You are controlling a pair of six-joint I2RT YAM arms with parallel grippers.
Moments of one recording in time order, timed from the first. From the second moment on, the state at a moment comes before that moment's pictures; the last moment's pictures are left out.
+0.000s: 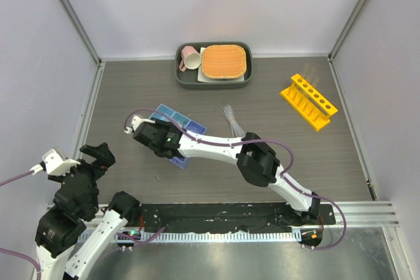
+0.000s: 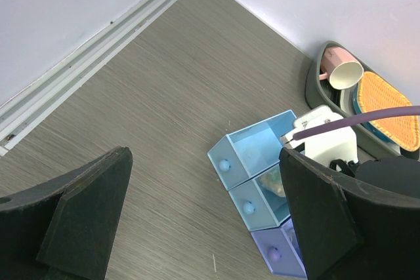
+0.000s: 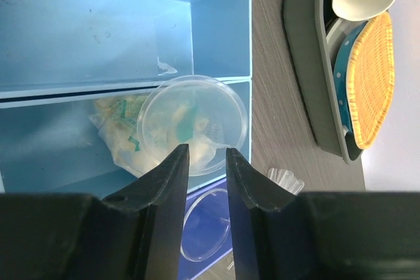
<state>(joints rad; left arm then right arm) -0.53 0.10 0.85 -1.00 -0.89 -0.66 1.23 2.33 2.02 -0.53 0.77 -0.31</state>
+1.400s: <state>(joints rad) -0.53 0.12 0.85 -1.00 -0.89 -0.66 1.14 2.33 2.12 -0.54 0.70 -0.23</state>
